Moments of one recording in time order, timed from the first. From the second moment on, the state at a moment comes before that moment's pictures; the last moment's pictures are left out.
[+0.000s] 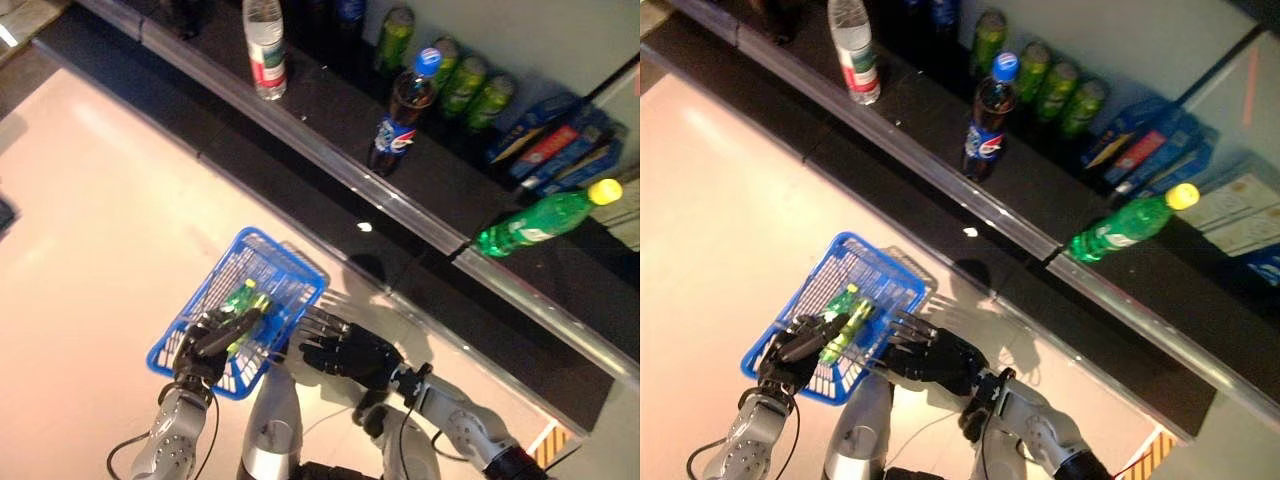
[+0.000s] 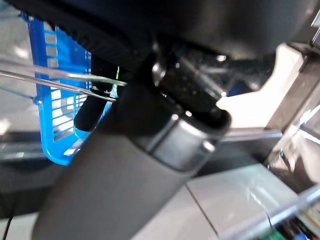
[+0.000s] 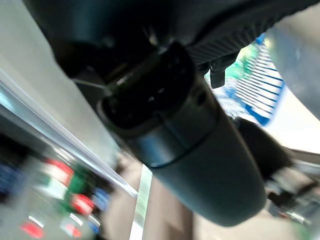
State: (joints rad) left arm 0.15 0.35 0.02 0.28 -1.00 -0.07 0.15; right arm -0.01 -0.28 0.38 0.31 0.85 0.17 0.41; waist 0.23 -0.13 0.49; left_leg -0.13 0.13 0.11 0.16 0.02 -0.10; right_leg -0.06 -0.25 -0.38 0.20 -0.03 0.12
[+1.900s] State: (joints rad) left arm 0.08 0.12 0.08 1.20 -1.14 -0.18 0.03; right arm 0.10 -0.19 0.08 1.33 0.40 0.11 -0.06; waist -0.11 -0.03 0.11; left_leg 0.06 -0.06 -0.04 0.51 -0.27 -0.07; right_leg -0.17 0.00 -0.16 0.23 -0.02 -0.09
